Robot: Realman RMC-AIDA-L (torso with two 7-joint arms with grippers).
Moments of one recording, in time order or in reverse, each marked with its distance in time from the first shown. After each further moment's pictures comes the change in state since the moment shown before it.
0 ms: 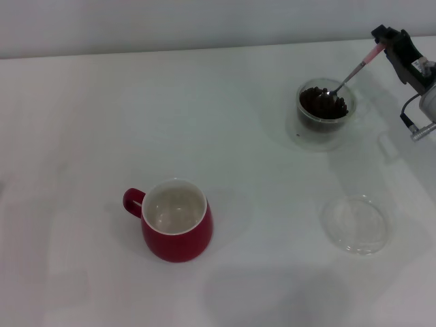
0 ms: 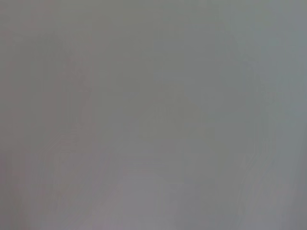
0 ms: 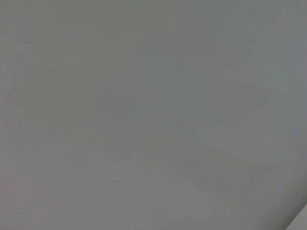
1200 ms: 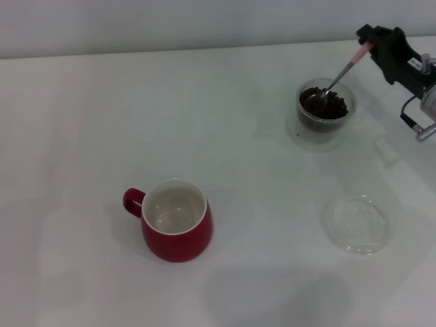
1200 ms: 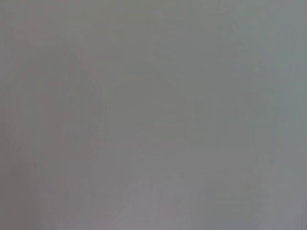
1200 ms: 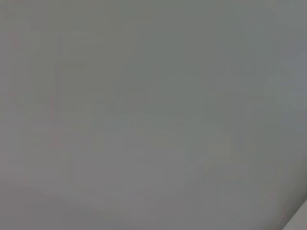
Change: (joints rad) left arm -0.002 0.000 -0.025 -0.035 -0.002 0.005 0.004; right arm -0.021 -0.053 -0.047 -0.025 -0.187 -0.092 0.308
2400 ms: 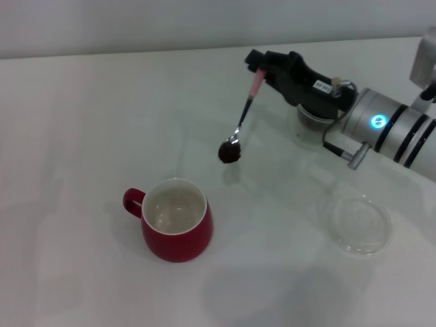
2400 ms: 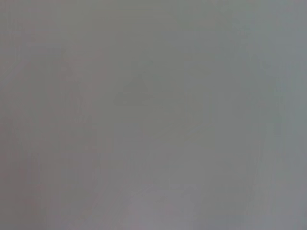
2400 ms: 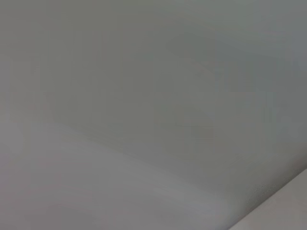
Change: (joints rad) left arm 0.010 -0.002 0.001 0.000 0.000 -0.003 0.001; right arm 0.009 0.063 -0.168 -0.137 -0.189 -0.113 0.131
